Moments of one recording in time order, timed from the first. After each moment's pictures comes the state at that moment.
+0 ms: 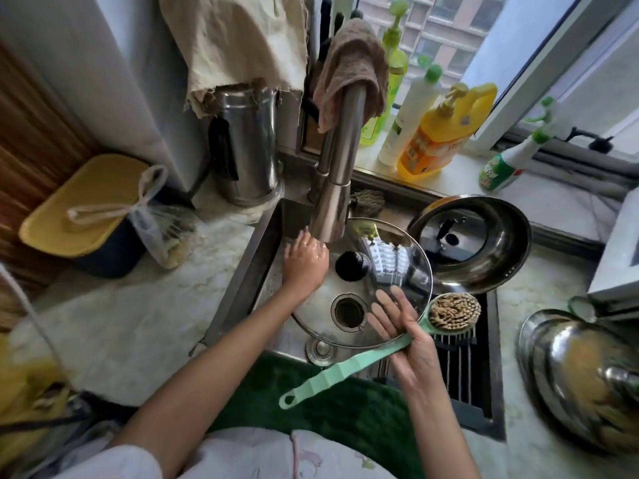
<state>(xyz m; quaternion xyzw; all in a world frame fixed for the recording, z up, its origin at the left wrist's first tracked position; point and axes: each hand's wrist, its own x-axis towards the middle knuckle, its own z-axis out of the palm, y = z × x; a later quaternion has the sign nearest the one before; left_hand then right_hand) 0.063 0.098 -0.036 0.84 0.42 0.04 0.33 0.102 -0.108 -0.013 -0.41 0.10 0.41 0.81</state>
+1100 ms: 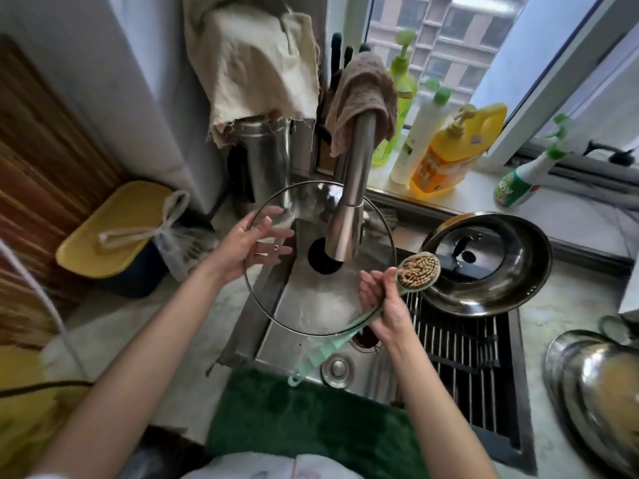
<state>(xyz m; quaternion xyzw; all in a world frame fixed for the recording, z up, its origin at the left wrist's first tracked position) -0.020 0.205 0.038 0.55 0.28 0.12 0.78 0.121 -0.014 -0.006 -0.43 0.13 0.43 0.78</state>
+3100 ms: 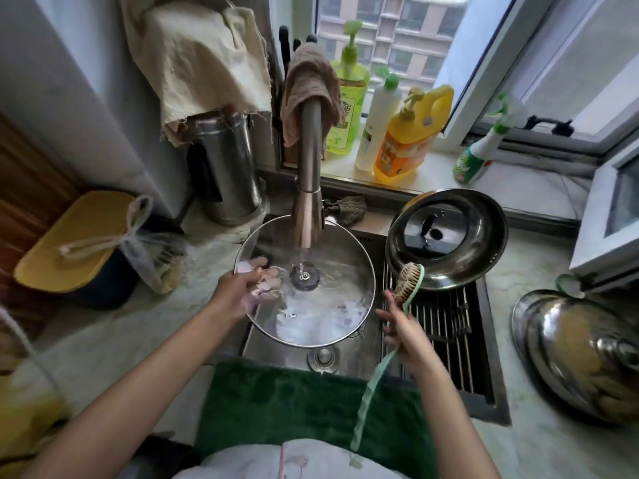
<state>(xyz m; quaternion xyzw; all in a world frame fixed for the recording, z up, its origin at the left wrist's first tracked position) -0.018 0.137 -0.010 0.36 0.47 0.12 0.79 0.124 -0.117 -0.025 -0.67 0.12 0.41 0.60</state>
